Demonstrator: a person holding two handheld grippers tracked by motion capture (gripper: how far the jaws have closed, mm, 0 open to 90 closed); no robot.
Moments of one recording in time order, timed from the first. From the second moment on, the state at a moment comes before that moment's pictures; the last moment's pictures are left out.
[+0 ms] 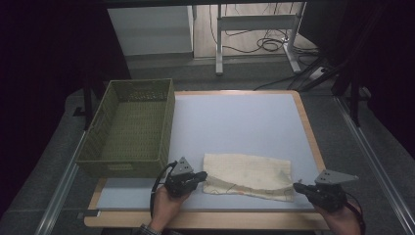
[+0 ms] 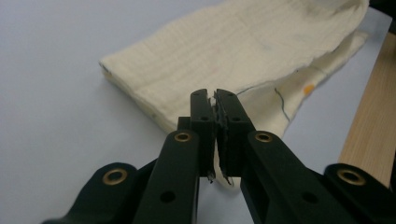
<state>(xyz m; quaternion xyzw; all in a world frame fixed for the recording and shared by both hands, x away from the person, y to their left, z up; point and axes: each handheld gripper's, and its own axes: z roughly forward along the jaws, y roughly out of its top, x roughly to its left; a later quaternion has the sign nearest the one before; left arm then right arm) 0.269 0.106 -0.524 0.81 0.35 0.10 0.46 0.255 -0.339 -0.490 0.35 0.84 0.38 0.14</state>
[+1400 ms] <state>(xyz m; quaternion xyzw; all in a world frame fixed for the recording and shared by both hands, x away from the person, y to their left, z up) 0.359 0.086 -0.521 0.80 0.43 0.14 0.40 0.359 -0.320 -0.497 0.41 0.83 0.34 0.17</state>
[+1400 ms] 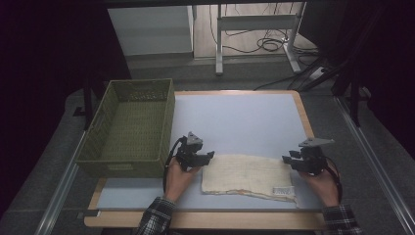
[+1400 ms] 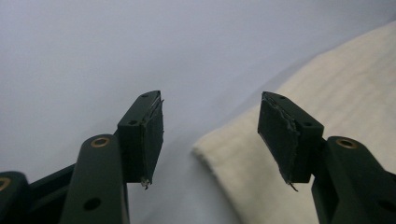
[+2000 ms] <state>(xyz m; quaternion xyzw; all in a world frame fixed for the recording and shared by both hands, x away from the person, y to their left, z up) 0.354 0.081 -0.535 0.83 0.38 0.13 0.38 0.362 -0.316 -0.512 0.39 0.85 0.33 0.15</state>
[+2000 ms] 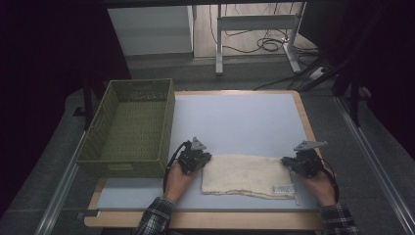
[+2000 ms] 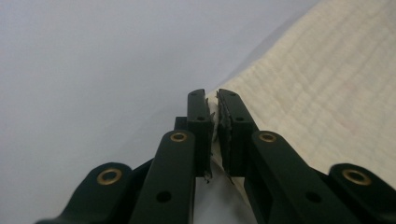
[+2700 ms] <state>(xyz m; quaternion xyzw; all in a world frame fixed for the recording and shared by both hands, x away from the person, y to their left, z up) 0.355 0.092 -0.543 0.82 0.40 0.13 0.39 0.397 -0.321 -0.503 0.43 0.82 0.35 0.13</state>
